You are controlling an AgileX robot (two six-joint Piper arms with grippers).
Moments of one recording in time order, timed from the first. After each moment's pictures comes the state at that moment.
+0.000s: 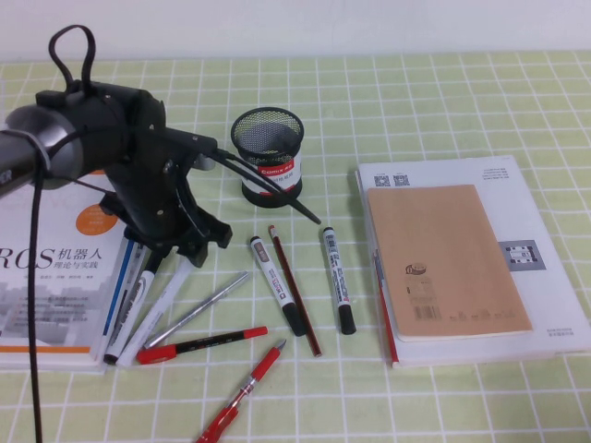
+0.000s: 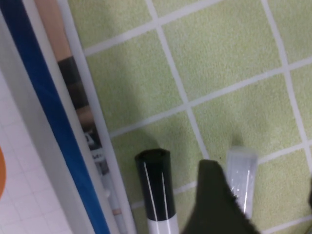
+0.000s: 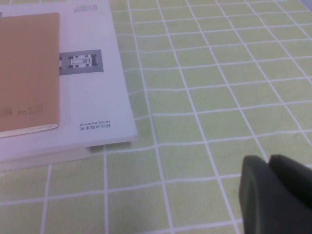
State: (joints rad) right arm -0.02 -0.01 0.00 -0.16 0.48 0.21; left arm -0.38 1.96 -1.46 0.01 0.96 0.09
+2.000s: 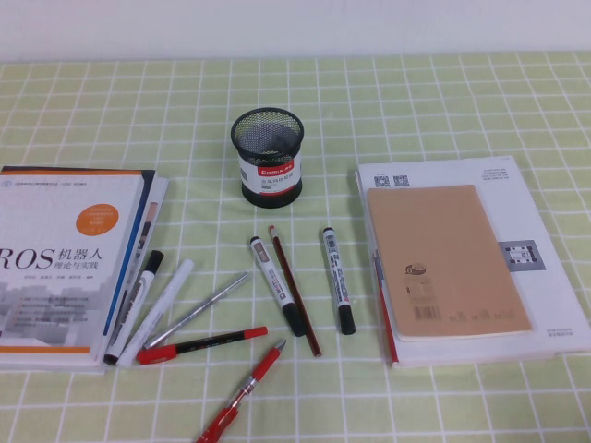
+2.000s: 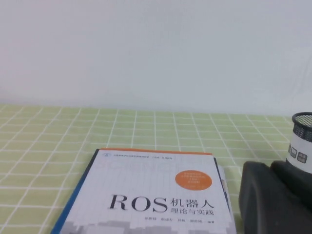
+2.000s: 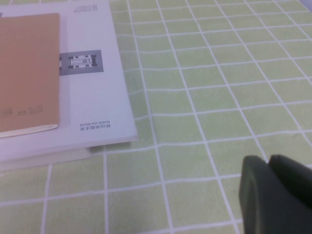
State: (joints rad) right arm -0.02 -0.01 0.00 -0.16 0.48 0.21; left arm -0.06 0.08 0.00 0.00 -0.01 -0.01
